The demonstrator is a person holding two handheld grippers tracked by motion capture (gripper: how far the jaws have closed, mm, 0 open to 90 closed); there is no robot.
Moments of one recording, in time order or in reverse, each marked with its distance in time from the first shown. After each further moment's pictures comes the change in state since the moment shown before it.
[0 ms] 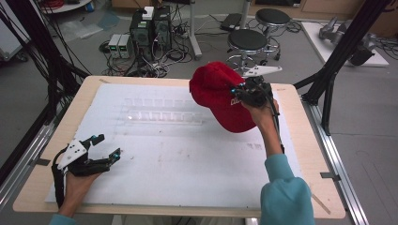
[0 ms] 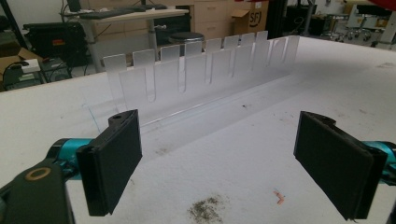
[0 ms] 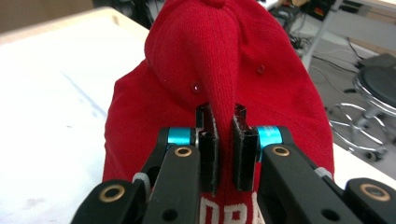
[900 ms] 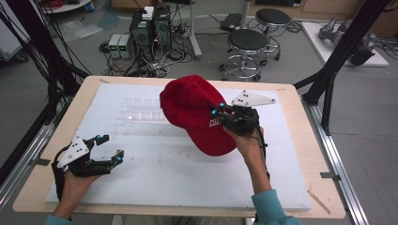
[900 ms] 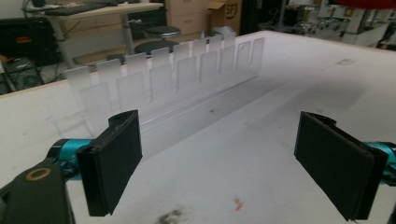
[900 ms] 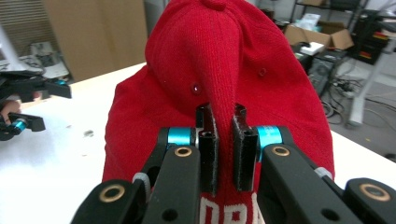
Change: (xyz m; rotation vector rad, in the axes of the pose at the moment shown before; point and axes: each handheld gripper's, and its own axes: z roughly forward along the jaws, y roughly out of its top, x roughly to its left) left arm -0.015 0.024 -0.002 0.035 -0.113 0.017; right arm 0.088 -0.024 -0.025 -0.205 0.170 0.020
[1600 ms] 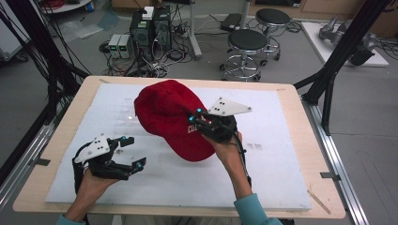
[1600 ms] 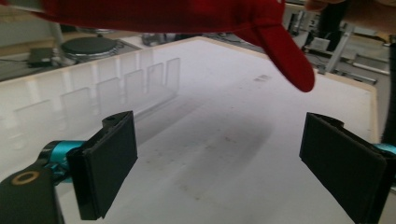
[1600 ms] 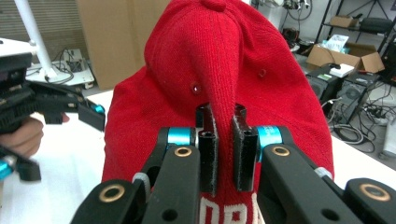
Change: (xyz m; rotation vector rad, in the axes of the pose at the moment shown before) left arm -0.053 0.039 0.034 0.038 -0.237 -0.063; right arm 0.043 0.000 0.031 -0.064 0.088 -0.048
